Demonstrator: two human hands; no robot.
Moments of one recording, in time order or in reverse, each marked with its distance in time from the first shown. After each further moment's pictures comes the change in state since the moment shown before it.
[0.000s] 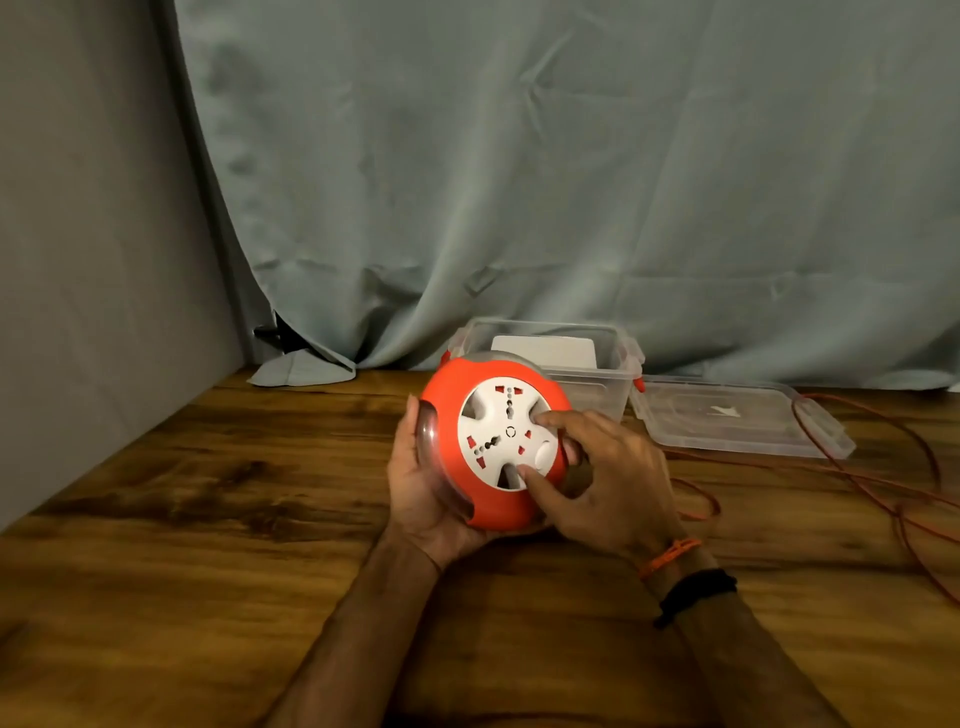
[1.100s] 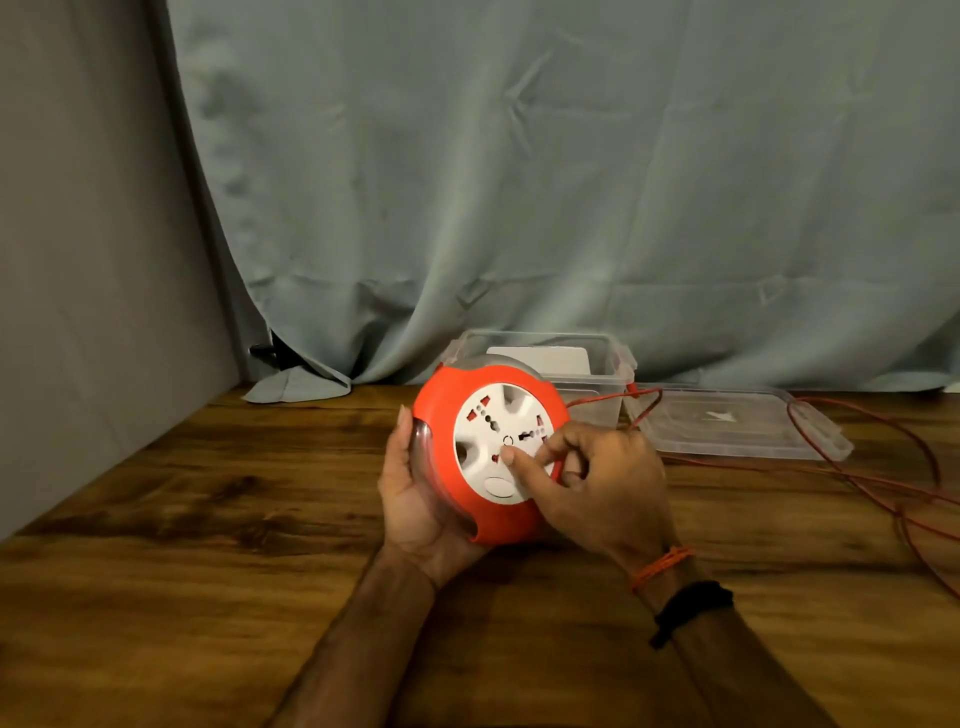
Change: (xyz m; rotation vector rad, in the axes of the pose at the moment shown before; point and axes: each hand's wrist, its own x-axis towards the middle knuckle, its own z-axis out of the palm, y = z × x) left_hand -0.004 -0.008 0.008 0.083 -0.043 0.170; right_hand 0.001 -0.019 -0.004 0.073 0.139 0.163
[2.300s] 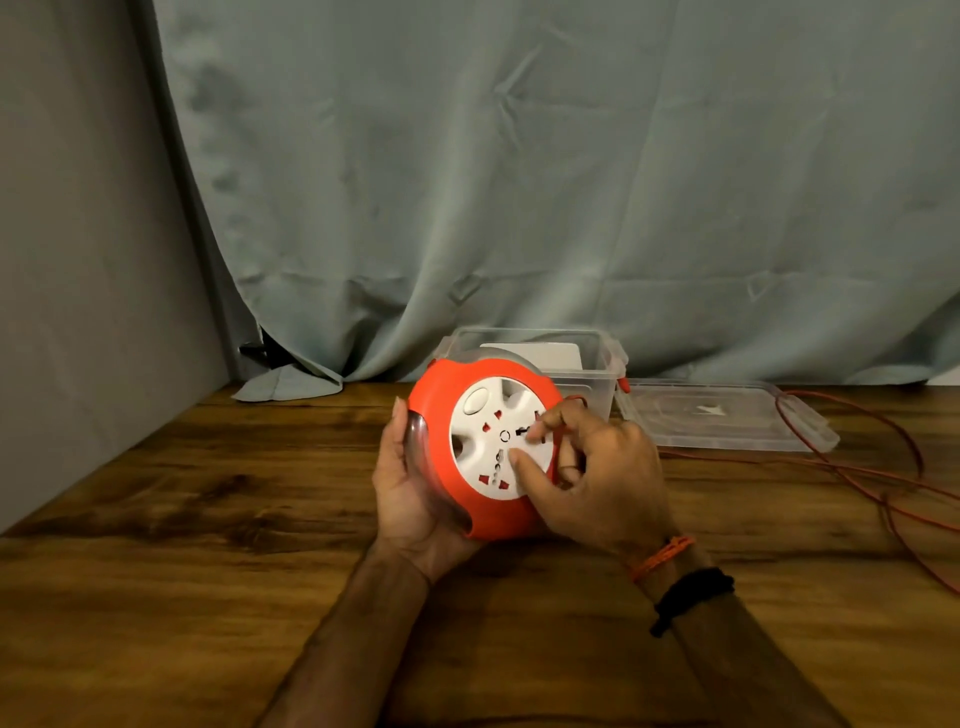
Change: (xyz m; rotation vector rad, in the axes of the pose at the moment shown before) left_hand -0.002 0.000 0.004 0.050 -0.024 0.011; right_hand -0.002 0.003 -0.006 -0.002 -0.036 -0.103
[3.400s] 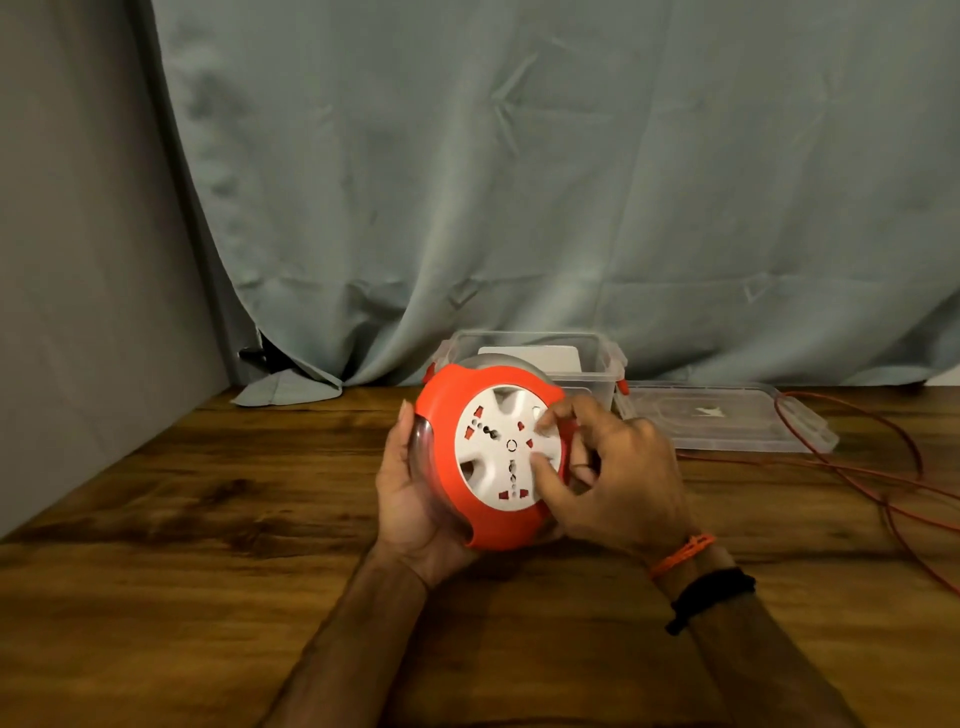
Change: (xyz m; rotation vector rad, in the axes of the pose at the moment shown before) left_hand -0.003 0.000 -0.004 -0.001 -0.061 -0.041; right_hand 0.002 0.004 -0.013 -0.058 -0.035 -0.043
